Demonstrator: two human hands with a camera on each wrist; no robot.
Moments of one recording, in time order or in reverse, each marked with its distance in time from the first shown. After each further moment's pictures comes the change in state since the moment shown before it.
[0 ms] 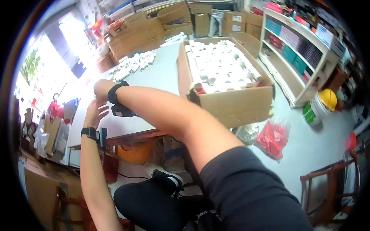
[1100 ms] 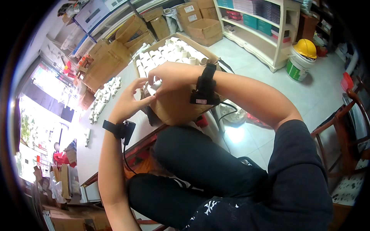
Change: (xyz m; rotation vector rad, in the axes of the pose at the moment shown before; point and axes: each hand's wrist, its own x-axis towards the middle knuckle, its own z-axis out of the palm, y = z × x) left_hand -0.086 0.098 0.271 0.591 -0.761 0.747; right_hand -0.322 0.057 -0.226 -0.046 0.004 0.342
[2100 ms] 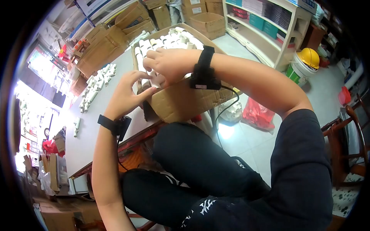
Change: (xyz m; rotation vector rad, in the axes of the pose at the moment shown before) left_hand 0.002 -0.010 0.005 0.261 0.098 0.114; right_hand 0.026 0.018 -0.002 -0.407 -0.053 -0.296
